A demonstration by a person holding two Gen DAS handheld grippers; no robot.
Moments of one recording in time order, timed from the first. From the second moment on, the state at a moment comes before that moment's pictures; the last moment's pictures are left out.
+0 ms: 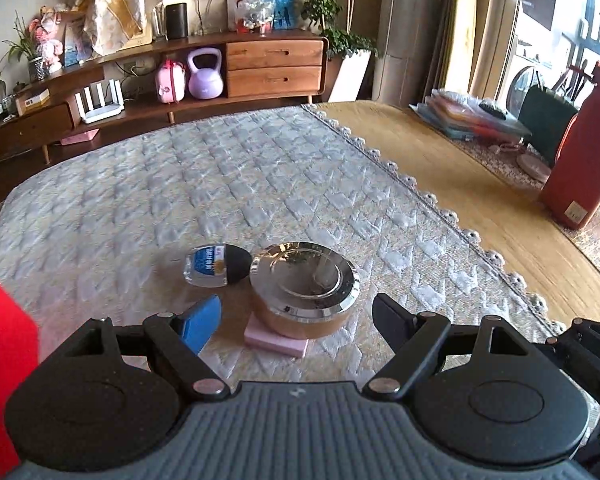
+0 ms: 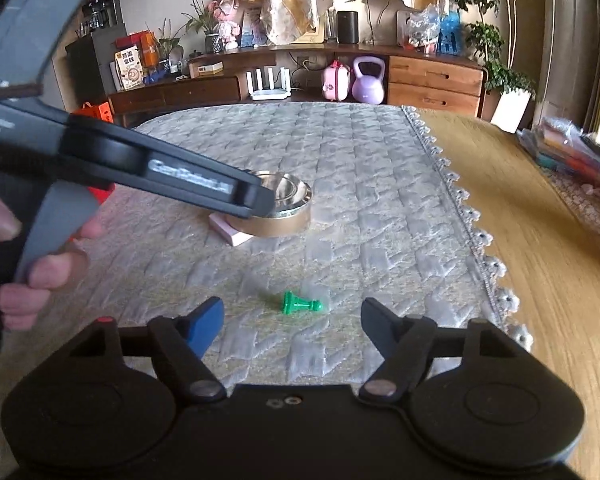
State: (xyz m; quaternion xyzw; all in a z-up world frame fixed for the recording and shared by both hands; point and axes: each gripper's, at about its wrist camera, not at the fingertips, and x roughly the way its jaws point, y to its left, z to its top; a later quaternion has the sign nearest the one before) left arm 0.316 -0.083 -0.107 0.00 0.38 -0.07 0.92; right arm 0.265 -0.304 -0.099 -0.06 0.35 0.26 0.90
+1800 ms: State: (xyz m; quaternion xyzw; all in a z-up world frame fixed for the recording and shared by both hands) left arm 0.289 -0.065 -0.085 0.01 0.37 -0.06 0.93; right arm 0.242 -0.294 -0.064 -0.05 0.35 0.23 0.91
